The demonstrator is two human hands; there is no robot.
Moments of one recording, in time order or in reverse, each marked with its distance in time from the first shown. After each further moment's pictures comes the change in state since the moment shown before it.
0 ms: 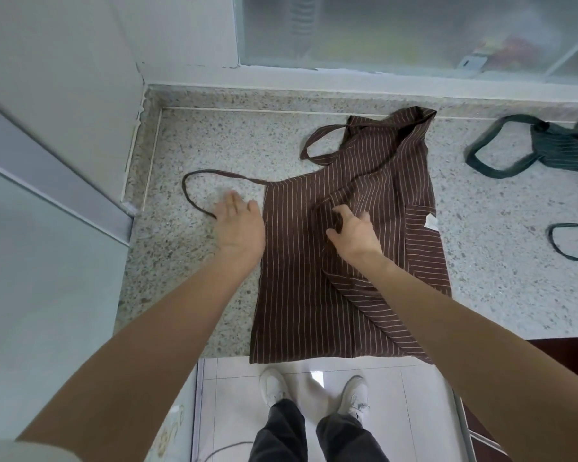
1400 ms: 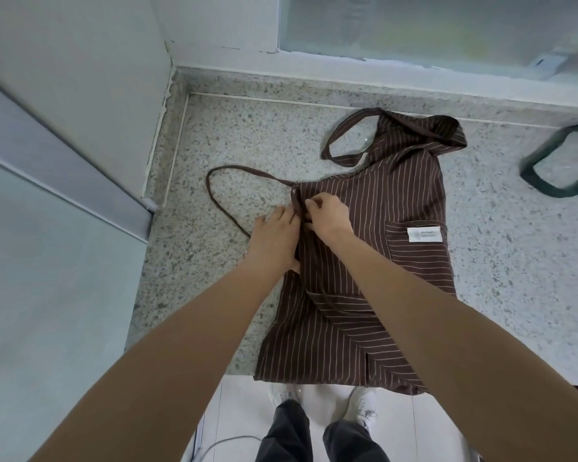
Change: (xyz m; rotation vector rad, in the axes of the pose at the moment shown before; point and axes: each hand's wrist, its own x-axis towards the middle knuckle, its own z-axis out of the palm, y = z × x) left_hand 0.022 -0.009 0.022 0.006 -0.028 0.292; right_hand 0.068 -0.085 0.052 0.442 -0.083 0.011
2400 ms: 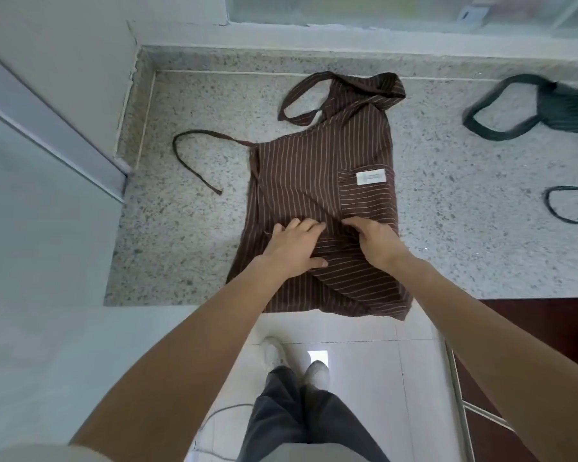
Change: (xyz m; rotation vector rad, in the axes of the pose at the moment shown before) left_hand -0.075 0.116 0.022 -0.188 -0.100 0.226; right_hand -0.130 0.139 -0.115 -0.509 -0.124 -0.203
